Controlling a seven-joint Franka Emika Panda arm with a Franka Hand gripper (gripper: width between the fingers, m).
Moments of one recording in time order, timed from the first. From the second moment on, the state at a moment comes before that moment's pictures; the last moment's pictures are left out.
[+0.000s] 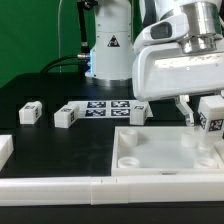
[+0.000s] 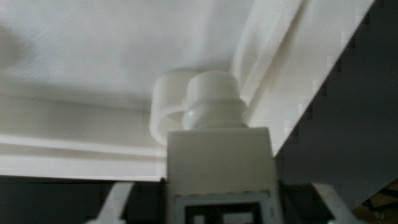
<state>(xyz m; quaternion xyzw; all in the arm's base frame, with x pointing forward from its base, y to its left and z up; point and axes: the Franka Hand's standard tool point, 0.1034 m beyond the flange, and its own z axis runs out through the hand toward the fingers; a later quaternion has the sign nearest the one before) 0.594 0.121 0.075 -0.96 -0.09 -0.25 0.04</state>
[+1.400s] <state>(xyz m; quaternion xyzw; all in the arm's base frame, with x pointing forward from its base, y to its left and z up) 0.599 0.117 0.090 -0.96 -0.09 -0.26 0.04</state>
